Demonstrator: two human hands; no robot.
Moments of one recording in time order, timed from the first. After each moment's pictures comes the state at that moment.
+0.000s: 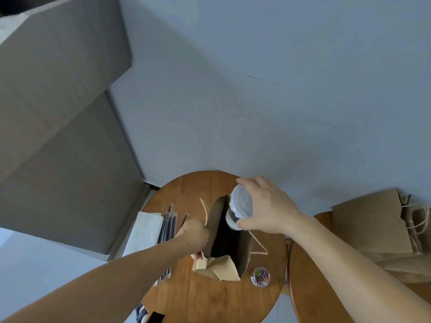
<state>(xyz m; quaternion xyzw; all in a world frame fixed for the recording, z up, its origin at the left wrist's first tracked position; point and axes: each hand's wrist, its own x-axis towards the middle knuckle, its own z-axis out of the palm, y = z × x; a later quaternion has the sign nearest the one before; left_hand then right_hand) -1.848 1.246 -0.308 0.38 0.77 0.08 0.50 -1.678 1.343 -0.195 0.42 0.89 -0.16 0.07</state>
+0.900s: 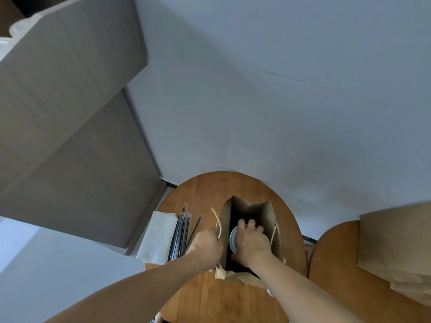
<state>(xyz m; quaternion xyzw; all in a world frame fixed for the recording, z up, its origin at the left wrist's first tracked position) -1.843 1.234 -0.333 0.35 0.77 0.13 0.51 -1.713 1.305 -0.354 0.49 0.82 -0.14 0.27</state>
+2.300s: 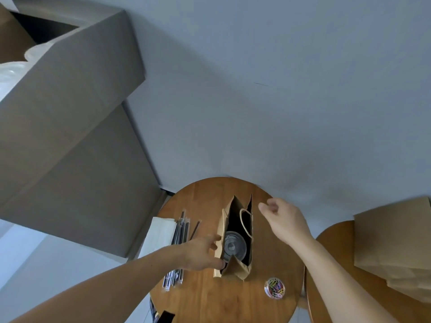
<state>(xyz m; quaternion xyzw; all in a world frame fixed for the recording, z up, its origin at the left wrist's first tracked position) -1.867 1.224 -0.317 0.51 0.63 0.03 0.59 -1.655 1.343 -0.235 0.60 0.73 -0.31 -0.04</state>
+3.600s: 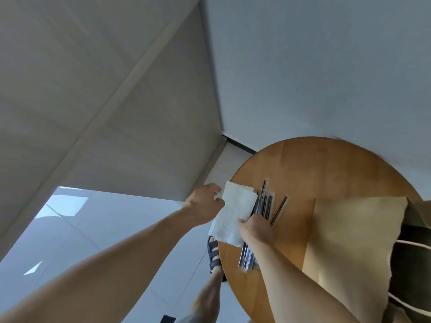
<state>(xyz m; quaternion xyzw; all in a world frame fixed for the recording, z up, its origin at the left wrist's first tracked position) -2.080 1.197 -0.427 0.29 0.83 0.09 0.48 -1.919 1.228 -0.513 0.62 0.67 -0.35 0.21</state>
